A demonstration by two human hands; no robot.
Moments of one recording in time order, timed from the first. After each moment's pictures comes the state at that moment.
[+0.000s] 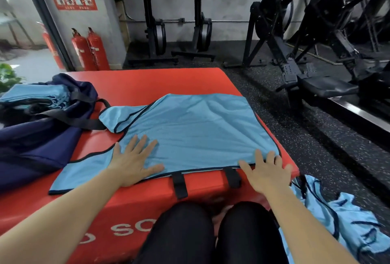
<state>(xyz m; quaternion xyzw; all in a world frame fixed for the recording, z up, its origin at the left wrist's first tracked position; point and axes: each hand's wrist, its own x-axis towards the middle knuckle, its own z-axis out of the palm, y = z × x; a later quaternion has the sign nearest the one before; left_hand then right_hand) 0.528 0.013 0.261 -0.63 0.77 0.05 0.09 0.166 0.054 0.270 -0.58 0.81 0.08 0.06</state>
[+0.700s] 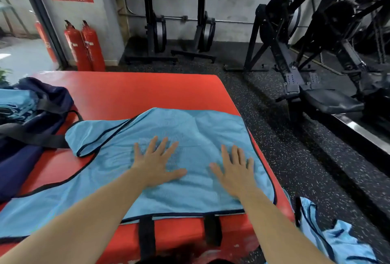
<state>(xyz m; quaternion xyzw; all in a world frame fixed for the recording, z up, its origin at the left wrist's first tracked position) 0.415 -0.072 0.272 -0.63 0.77 0.07 0.09 0.169 -0.054 0.261 -0.71 0.70 0.02 0.06</state>
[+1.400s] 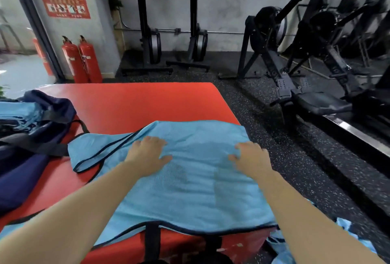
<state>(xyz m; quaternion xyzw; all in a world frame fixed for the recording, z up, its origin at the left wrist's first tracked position) 0.433 -0.075 0.315 -0.63 0.78 0.01 0.01 0.143 -0.062 0.312 -0.69 0.72 -0.03 0.01</state>
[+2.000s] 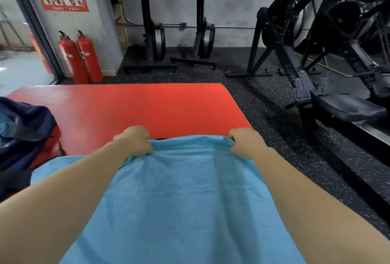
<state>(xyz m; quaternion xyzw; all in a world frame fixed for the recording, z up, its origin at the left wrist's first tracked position) 0.475 -0.228 0.309 -0.73 0.66 0.17 -0.03 0.164 -0.226 0.311 -0.75 0.66 0.01 0.02</state>
